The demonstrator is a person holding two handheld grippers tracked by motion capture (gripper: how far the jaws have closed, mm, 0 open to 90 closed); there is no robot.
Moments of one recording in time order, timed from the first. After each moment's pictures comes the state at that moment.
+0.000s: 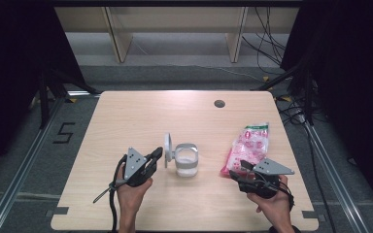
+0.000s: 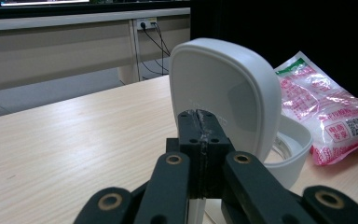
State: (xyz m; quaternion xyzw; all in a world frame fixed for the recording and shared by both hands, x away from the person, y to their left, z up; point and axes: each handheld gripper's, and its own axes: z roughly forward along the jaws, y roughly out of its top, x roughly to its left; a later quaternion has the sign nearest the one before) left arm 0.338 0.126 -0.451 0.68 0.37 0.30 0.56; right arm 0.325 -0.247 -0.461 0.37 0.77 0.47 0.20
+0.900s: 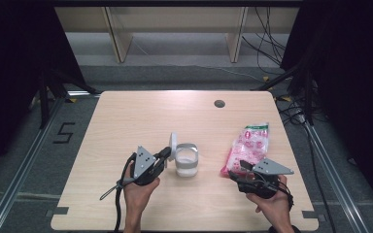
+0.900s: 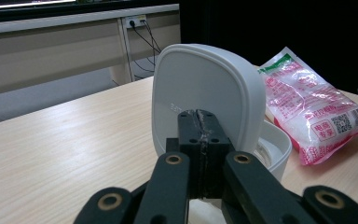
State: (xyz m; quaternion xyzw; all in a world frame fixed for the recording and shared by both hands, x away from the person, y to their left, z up) left arm 0.339 0.105 -0.446 0.70 0.35 0.30 0.55; right arm 0.324 -0.245 -0.461 0.38 0.77 0.48 0.20
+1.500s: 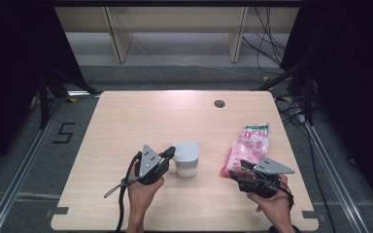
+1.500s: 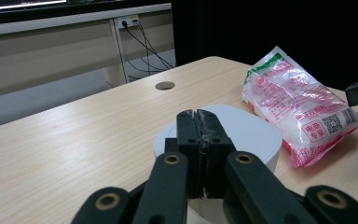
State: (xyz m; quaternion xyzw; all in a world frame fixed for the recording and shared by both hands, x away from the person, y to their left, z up) left arm 0.341 0.096 -0.444 0.70 0.34 0.29 0.55; right arm 0.327 -0.249 -0.462 0.37 0.77 0.48 0.20
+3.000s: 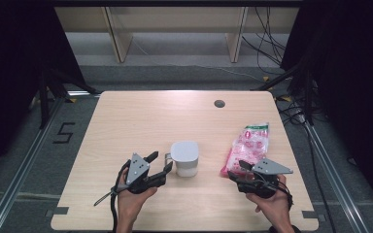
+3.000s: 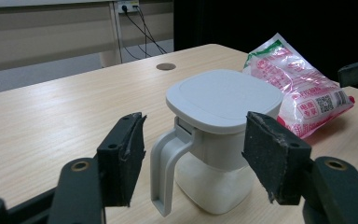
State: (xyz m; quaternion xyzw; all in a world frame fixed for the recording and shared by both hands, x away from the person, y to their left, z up) left arm 0.325 0.120 -0.462 0.70 0.36 0.27 0.55; right arm 0.327 -0.246 -0.464 0.37 0.78 0.48 0.20
